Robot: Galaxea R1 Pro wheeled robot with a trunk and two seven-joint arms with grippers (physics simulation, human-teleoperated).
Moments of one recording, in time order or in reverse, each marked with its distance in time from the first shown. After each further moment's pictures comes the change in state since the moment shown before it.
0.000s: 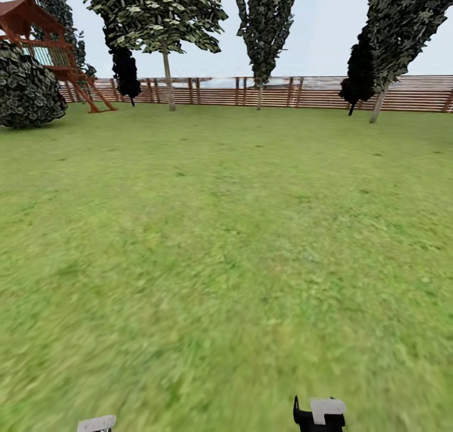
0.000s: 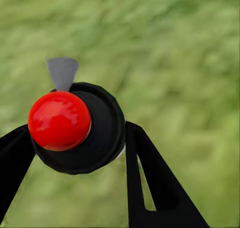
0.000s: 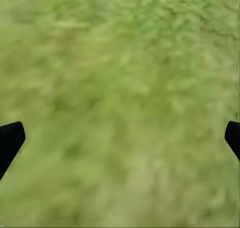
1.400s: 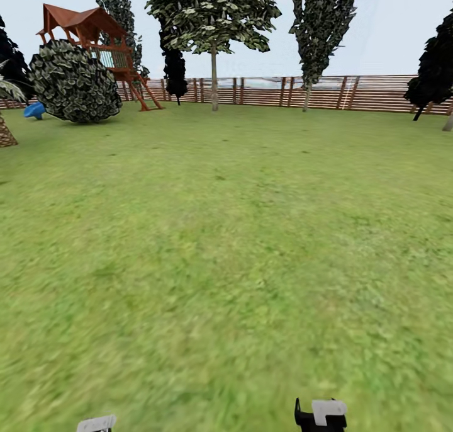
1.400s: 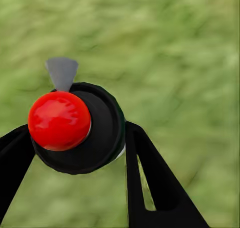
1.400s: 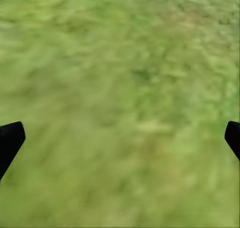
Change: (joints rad) left arm 0.000 0.000 0.000 0.000 0.002 0.000 0.000; right arm 0.000 -0.006 0.003 0.007 0.003 0.002 0.002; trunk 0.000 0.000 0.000
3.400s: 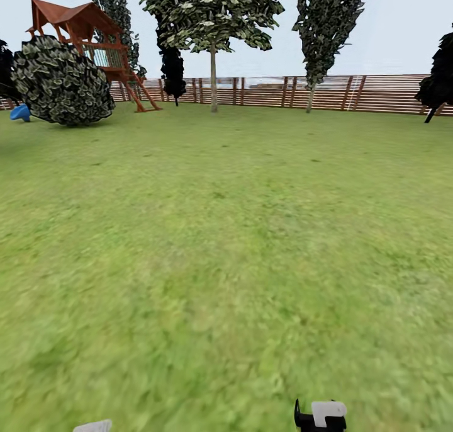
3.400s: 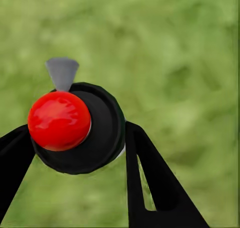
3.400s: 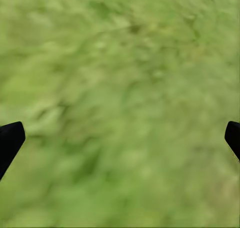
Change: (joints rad) left arm 0.015 0.007 0.012 0.001 0.006 -0.009 0.002; right arm 0.000 0.003 0.000 0.007 0.000 0.003 0.000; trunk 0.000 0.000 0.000
